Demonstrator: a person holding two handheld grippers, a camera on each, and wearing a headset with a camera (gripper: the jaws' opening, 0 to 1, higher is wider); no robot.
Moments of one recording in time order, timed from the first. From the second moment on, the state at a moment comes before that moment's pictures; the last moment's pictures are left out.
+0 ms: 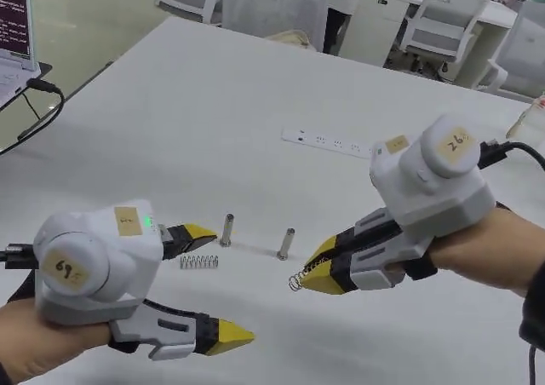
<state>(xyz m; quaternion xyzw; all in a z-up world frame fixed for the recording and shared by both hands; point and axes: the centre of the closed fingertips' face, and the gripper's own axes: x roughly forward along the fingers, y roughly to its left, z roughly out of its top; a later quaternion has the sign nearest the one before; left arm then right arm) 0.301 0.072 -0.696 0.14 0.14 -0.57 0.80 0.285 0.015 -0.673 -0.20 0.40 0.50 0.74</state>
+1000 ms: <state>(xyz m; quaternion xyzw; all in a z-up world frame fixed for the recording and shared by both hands) 0.314 0.118 -0.702 0.12 0.15 -0.50 0.84 0.330 0.002 -0.658 -0.27 0.40 0.49 0.72</state>
